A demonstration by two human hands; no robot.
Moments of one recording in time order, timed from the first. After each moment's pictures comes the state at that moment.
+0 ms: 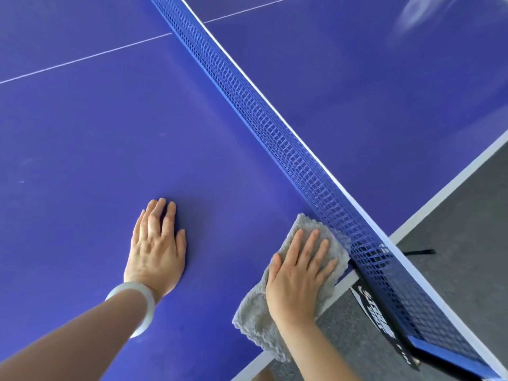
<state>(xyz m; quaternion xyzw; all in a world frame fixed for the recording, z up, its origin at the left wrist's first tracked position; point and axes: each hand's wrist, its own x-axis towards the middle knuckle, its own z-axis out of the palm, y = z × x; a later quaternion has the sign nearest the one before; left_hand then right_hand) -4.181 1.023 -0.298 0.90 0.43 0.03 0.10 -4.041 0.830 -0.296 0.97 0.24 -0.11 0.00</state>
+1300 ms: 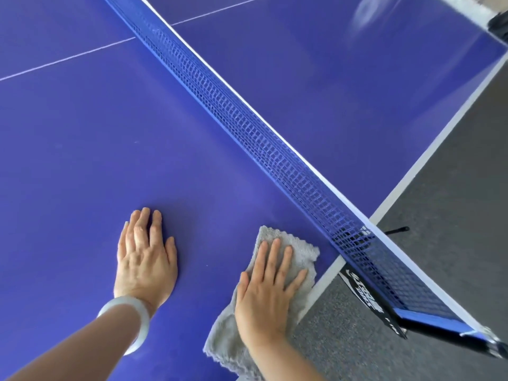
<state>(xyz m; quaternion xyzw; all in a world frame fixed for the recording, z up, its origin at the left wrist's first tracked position) -4.181 1.021 -0.301 0.89 0.43 0.04 0.13 -4.097 0.835 -0.298 0.95 0.28 -0.10 -0.03</state>
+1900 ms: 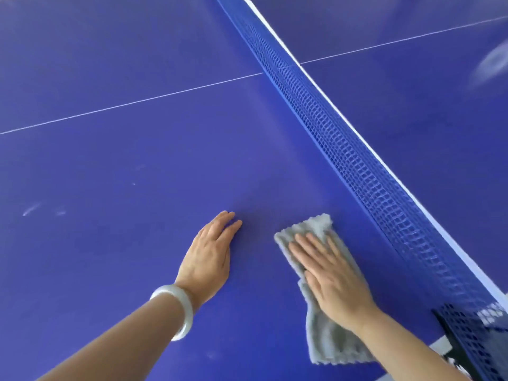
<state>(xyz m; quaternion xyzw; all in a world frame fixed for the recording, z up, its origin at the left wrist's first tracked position) -4.221 1.067 -0.280 0.90 0.36 0.12 0.22 -3.996 0.892 -0.297 0.72 0.69 -0.05 -0.02</state>
